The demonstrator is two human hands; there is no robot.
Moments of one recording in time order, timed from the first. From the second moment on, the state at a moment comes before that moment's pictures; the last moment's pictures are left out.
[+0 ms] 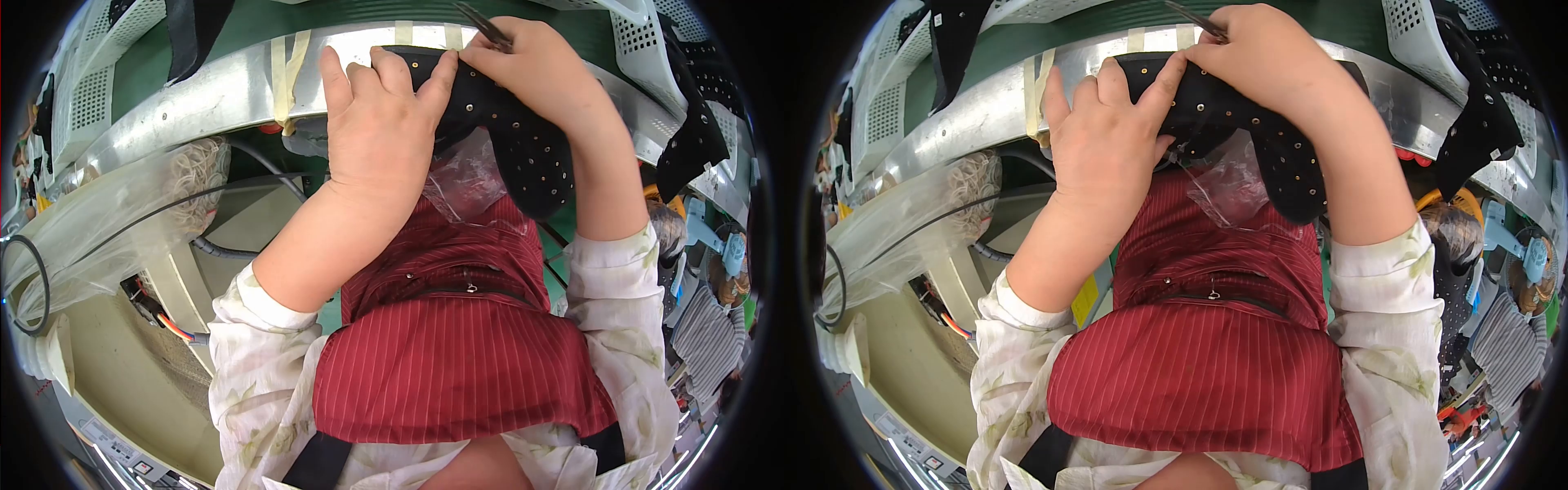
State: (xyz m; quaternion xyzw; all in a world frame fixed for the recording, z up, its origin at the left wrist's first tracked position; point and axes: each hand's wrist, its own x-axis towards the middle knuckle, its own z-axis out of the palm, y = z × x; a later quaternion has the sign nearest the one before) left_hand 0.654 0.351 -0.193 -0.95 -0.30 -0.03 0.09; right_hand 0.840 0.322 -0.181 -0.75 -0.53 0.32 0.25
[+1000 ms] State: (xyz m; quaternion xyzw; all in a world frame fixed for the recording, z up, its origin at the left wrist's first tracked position) left_hand 0.658 0.345 -0.191 -0.94 -0.30 -0.01 0.13; right_hand 0.856 0.282 -0.186 -0.80 -0.52 0.17 0.24
